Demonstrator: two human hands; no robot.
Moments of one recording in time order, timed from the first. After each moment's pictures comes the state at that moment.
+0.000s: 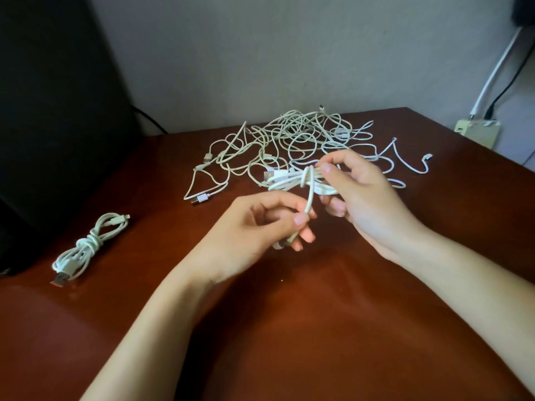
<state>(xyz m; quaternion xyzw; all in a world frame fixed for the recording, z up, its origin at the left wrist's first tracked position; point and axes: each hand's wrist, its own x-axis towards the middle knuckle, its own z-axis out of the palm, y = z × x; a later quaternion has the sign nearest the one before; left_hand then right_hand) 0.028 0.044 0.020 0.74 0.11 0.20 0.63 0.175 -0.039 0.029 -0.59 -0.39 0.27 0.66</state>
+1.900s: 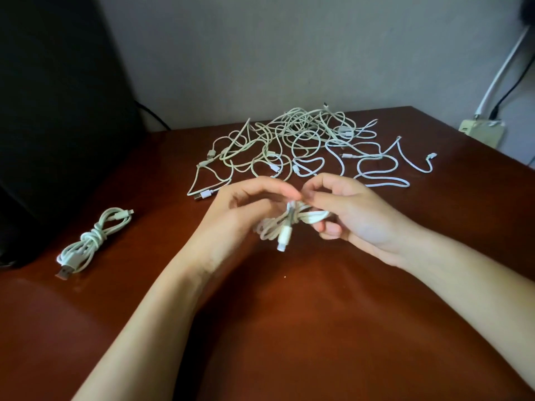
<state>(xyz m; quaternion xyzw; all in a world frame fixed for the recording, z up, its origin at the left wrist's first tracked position) 0.023 0.052 0.021 0.67 0.12 0.28 0.67 0.167 -0.043 0.027 -0.57 -0.41 0.43 0.56</state>
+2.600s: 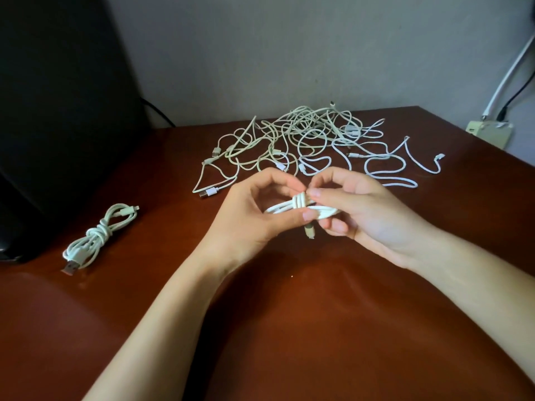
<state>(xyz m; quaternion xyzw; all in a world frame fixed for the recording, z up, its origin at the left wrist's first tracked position) 0.028 0.052 0.018 0.73 0.13 0.31 0.60 0.166 -0.045 0.030 -0.54 -0.41 0.44 0.60</state>
